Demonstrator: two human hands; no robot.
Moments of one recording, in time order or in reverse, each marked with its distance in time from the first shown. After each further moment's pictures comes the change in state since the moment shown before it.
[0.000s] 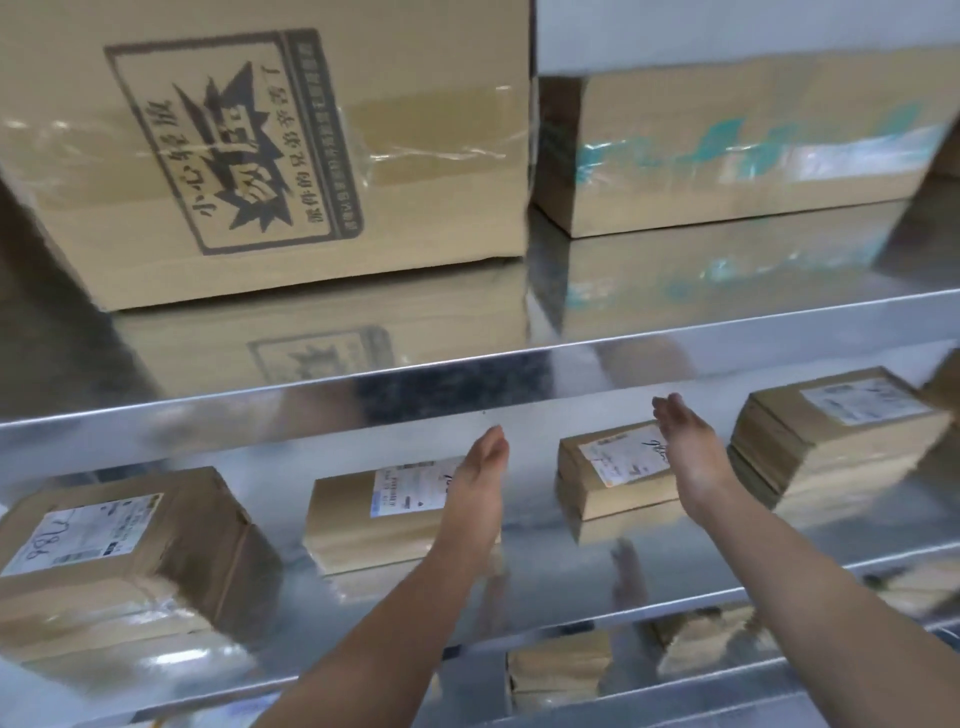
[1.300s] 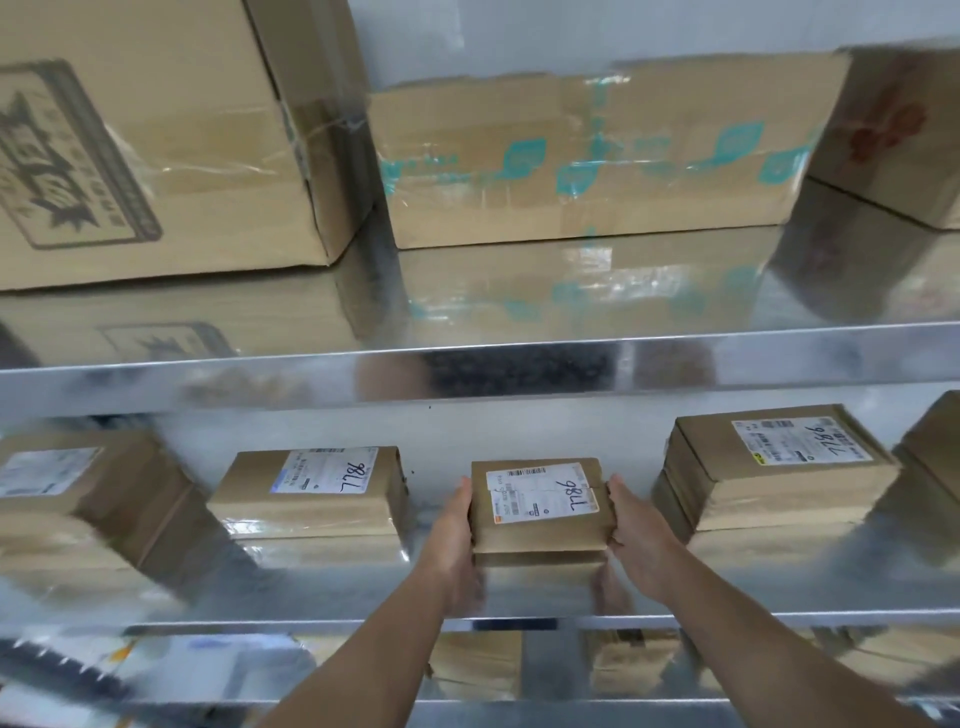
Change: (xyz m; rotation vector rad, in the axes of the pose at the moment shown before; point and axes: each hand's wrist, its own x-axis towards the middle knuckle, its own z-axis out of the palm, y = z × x) left_hand -0.059 0.008 0.158 -0.192 0.095 -0.467; right_hand 0.038 0.048 -0.102 0.113 -0.305 0.440
